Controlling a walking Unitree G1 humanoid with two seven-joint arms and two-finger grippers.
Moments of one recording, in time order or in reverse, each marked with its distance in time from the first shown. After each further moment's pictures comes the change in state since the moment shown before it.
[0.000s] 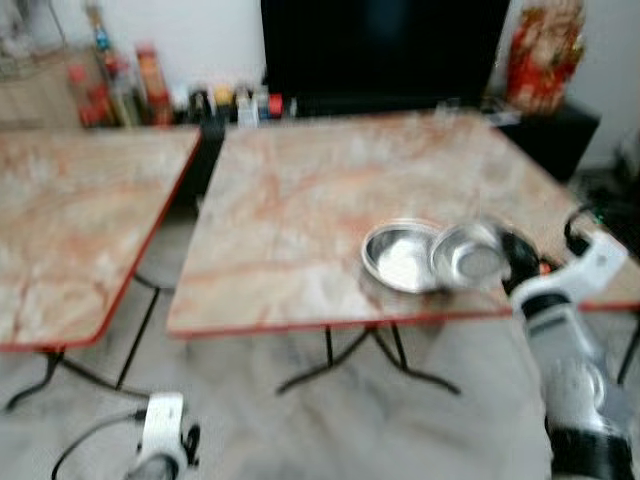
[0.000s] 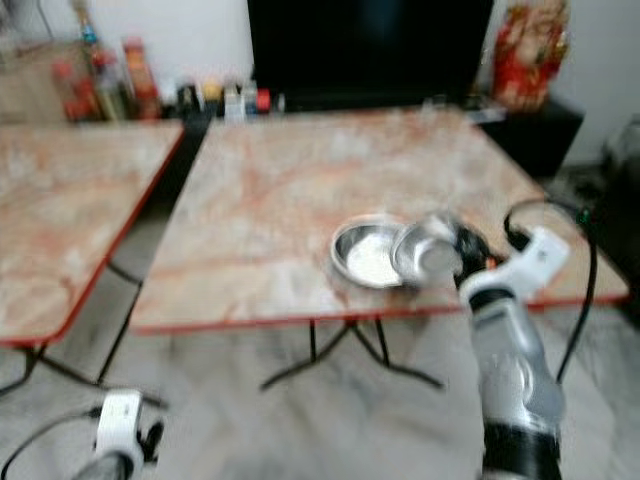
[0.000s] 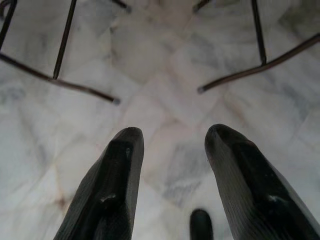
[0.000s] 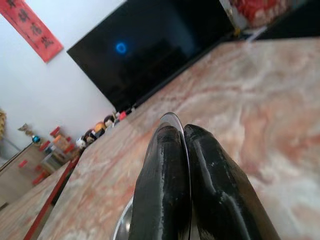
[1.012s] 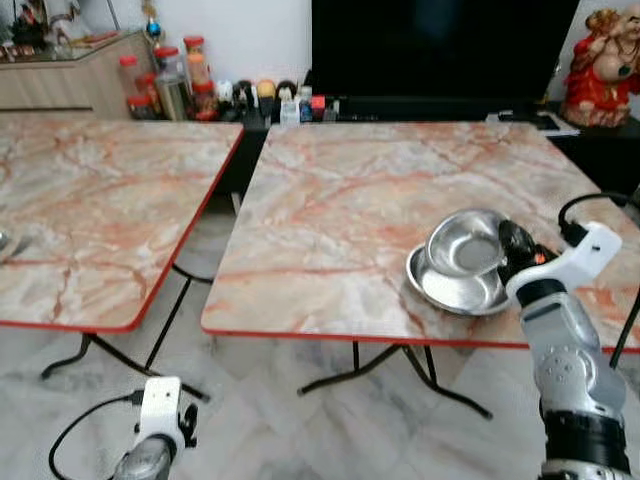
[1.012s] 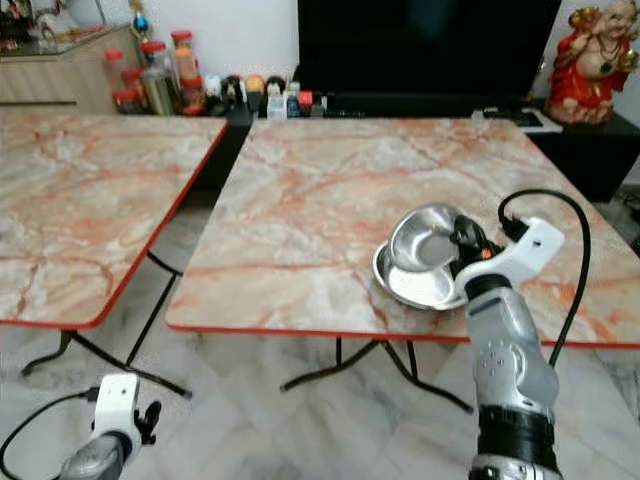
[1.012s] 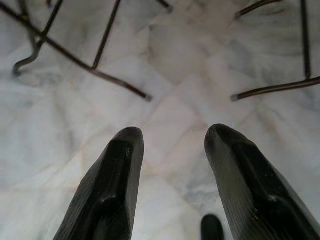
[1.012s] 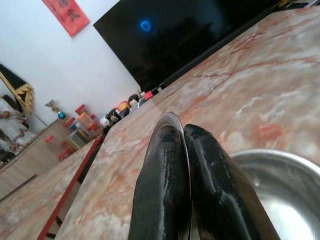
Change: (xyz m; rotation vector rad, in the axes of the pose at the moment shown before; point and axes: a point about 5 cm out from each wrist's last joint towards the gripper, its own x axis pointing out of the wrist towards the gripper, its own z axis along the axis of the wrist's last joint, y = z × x) left arm 0.003 0.003 0.009 -0.005 -0.014 0.014; right arm 0.000 -0.004 0.002 -0.028 -0.012 -0.023
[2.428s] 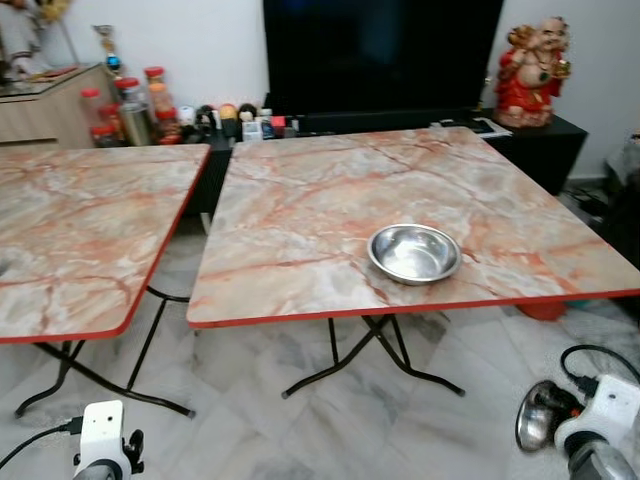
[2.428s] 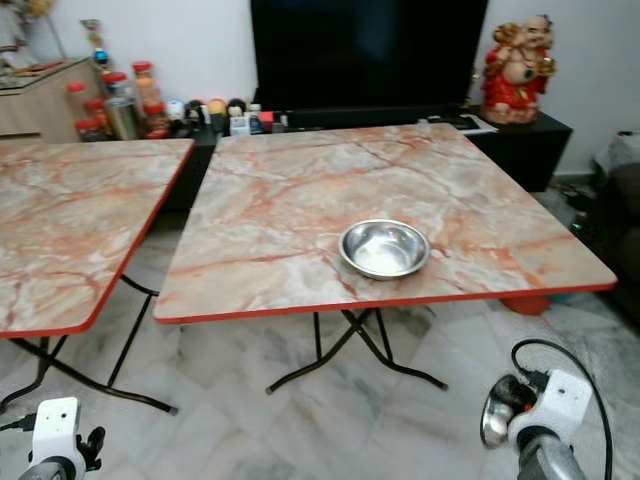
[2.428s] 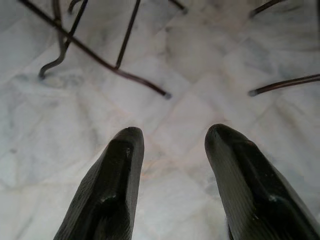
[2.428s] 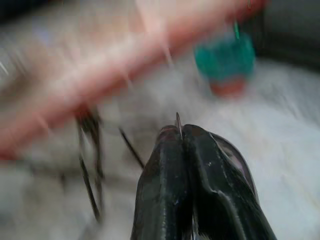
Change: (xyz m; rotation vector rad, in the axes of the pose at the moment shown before) left arm -0.012 0.055 -0.007 -0.065 0.025 0.131; right arm -0.075 -0.126 -0.055 -0.255 0.145 -0.352
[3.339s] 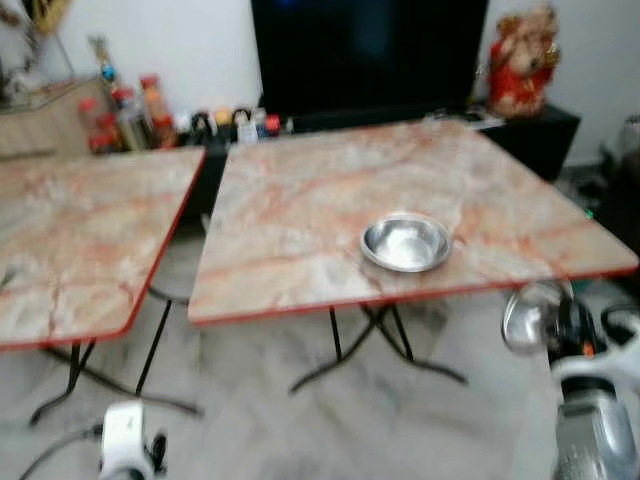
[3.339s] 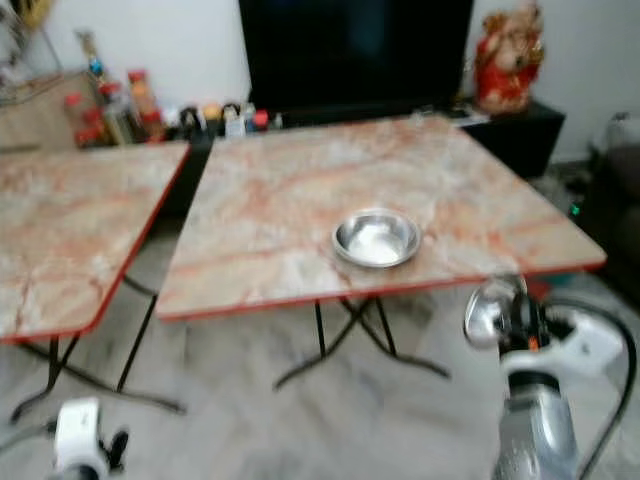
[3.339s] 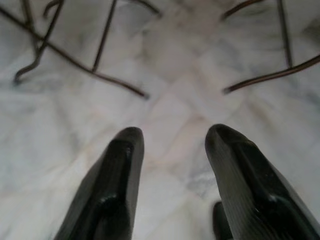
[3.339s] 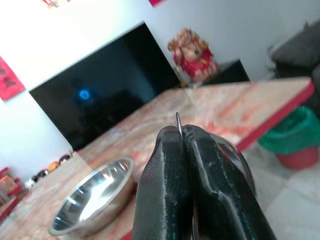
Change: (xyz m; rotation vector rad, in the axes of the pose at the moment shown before) left arm 0.002 -0.028 -0.002 -0.029 -0.015 -0.085; right arm -0.015 0.059 0.045 0.162 -0.318 0.184
